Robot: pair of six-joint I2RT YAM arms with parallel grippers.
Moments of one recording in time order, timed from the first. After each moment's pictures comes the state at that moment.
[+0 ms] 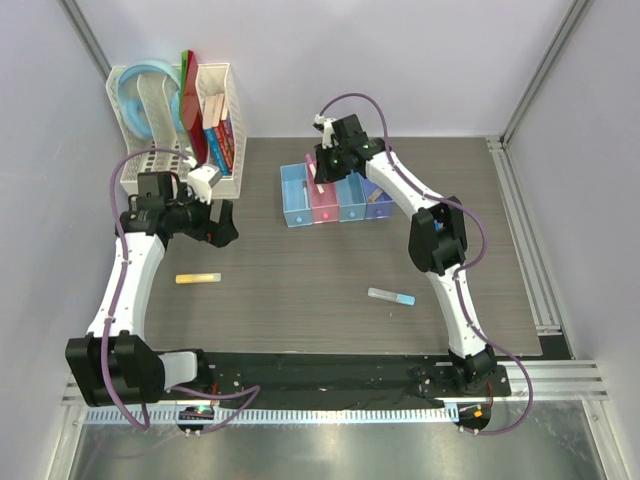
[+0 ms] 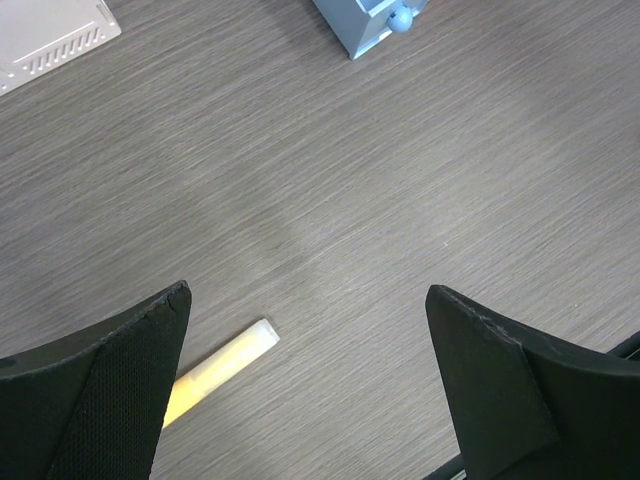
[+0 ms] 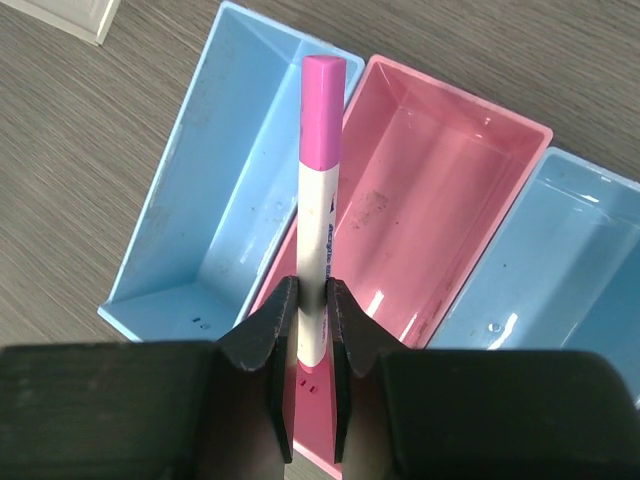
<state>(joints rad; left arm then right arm) 0.06 1.24 1.13 -0.73 0.52 0.34 0.48 2.40 2.25 -0.62 -0.26 0.11</state>
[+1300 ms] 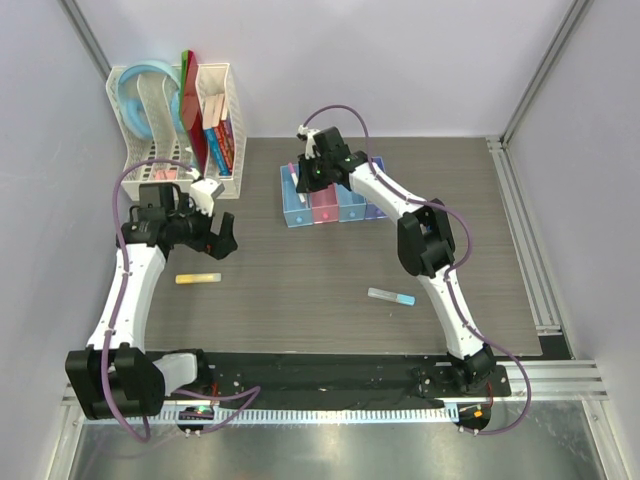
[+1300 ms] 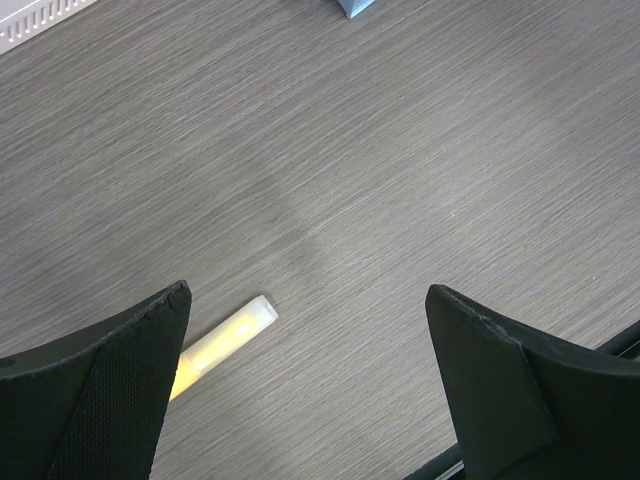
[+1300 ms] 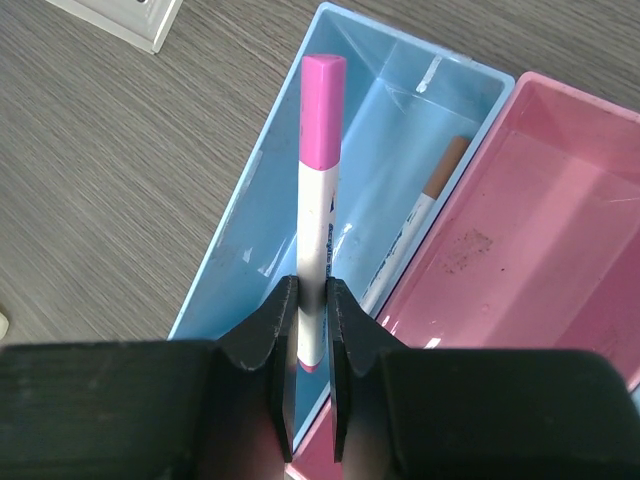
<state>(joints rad) 0.06 1.18 1.05 -0.74 0.51 0.39 0.56 2.45 2.23 -0.49 -0.27 0.20</state>
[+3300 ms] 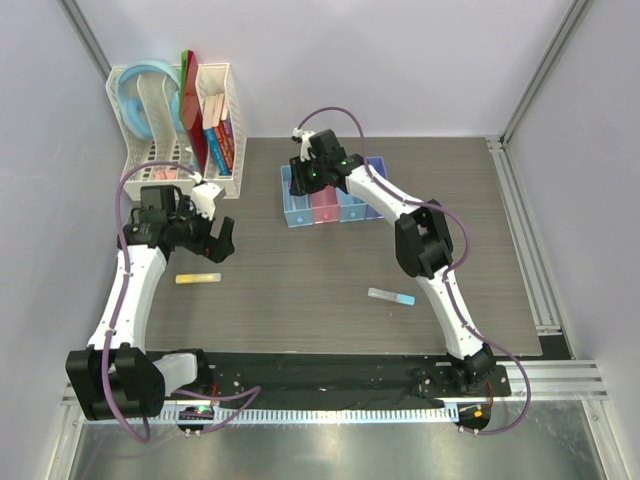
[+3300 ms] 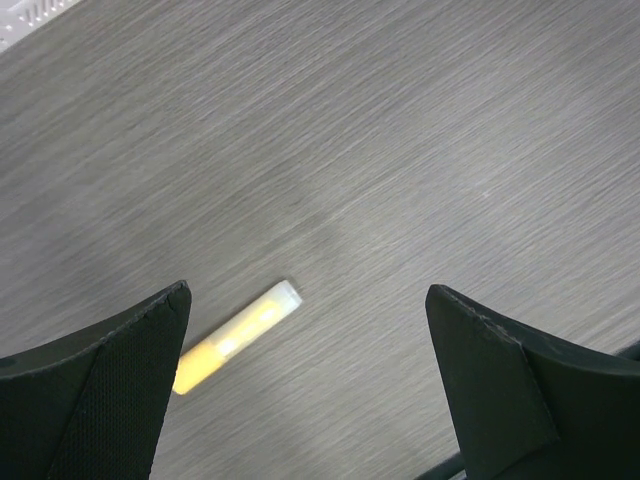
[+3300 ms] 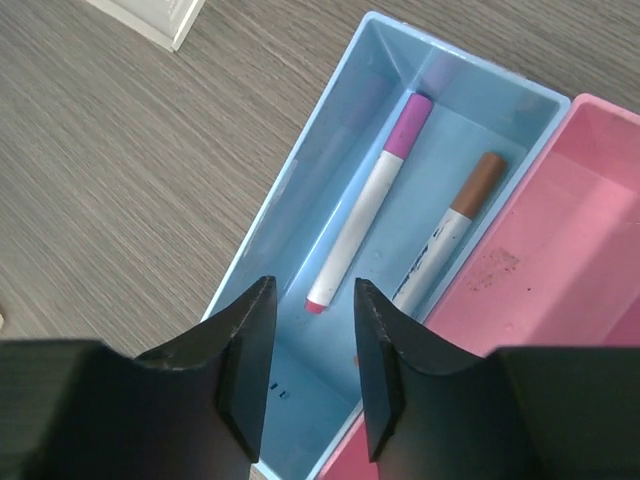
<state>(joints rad) 0.06 1.17 1.03 -0.74 0.47 0.43 0.57 2.46 2.21 -0.44 -0.26 0.19</state>
